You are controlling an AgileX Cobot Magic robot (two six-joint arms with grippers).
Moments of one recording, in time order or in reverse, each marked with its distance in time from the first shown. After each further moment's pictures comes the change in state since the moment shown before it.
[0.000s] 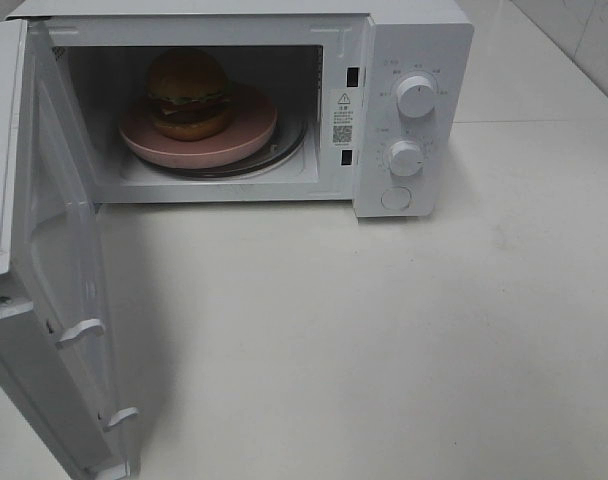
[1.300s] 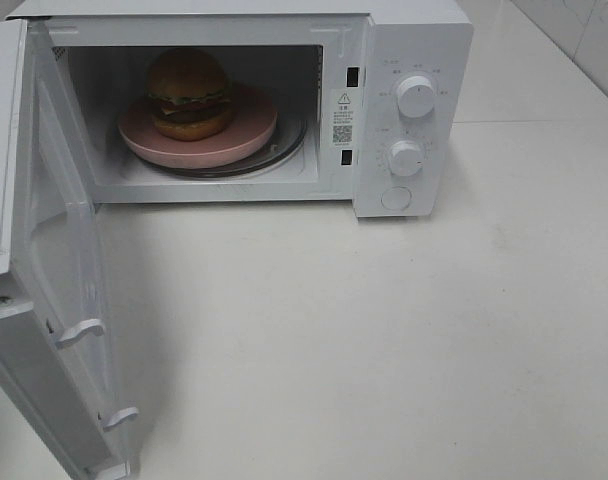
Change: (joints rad) left arm 0.000 0.464 -0.065 0.041 -0.252 0.087; right arm 0.000 0.000 0.000 0.000 0.000 0.000
